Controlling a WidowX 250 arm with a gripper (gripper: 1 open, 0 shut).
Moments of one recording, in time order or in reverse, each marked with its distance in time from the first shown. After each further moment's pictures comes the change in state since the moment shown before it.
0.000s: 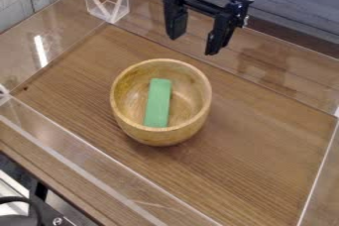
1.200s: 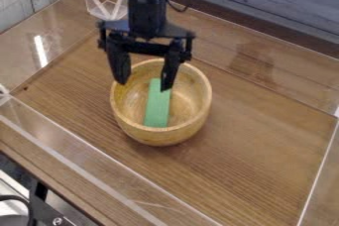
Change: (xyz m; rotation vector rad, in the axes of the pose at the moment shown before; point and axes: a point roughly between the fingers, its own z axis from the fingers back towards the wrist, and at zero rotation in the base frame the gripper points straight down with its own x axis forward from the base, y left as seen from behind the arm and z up) arm -0.049 0.036 -0.041 -0.043 0.001 0.450
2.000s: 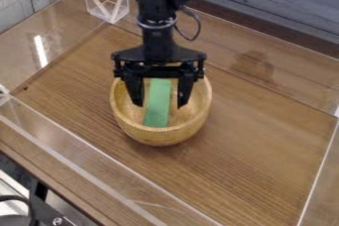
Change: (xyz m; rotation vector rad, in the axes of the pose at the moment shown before) arm 0.006 -0.021 -0.032 -0.038 -0.089 0.071
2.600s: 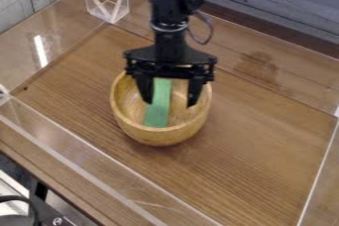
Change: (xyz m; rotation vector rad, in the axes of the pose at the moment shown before) arm 0.000 -0.019 0.001 0.014 -0.034 -0.075
